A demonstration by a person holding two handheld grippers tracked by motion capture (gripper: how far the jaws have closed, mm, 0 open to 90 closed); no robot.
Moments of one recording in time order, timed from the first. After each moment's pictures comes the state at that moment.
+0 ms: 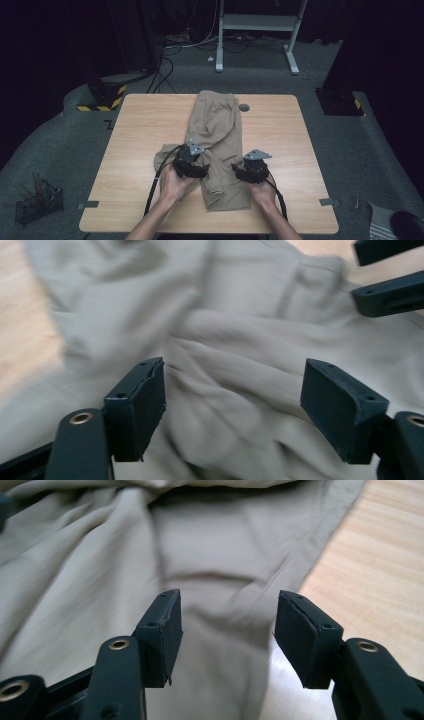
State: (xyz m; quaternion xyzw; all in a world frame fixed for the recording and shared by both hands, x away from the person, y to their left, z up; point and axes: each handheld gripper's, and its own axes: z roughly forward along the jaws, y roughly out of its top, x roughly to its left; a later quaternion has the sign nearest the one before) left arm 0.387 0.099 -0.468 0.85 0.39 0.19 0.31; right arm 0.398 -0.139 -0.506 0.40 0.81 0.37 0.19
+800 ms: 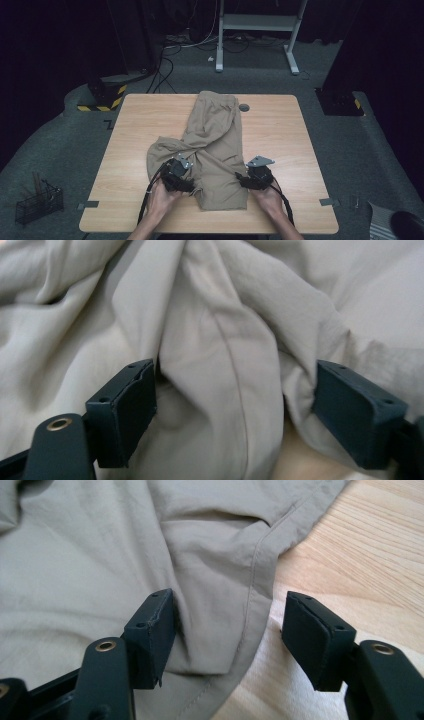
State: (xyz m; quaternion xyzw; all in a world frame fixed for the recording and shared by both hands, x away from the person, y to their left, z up) left arm 0.366 0.142 -0.500 0.85 0.44 0.22 0.19; right arm 0.393 -0.156 -0.521 0.39 0.84 0.34 0.18
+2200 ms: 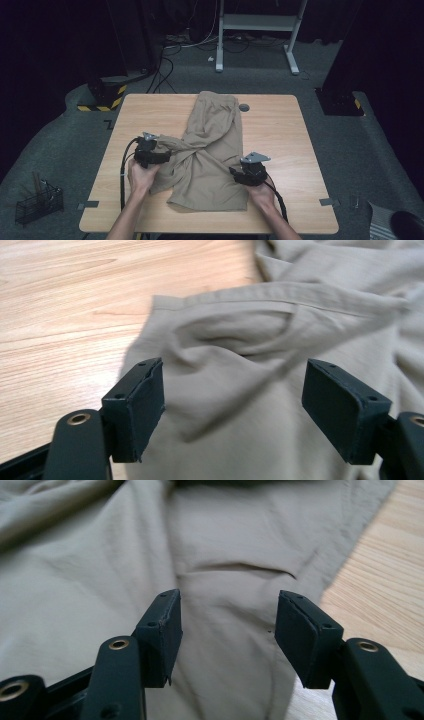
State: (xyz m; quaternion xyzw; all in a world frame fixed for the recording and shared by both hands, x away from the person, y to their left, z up) left arm 0.430 0.234 -0.477 0.74 0.56 0.21 0.30; right arm 0.399 -0.134 -0.511 0.38 0.82 0.39 0.17
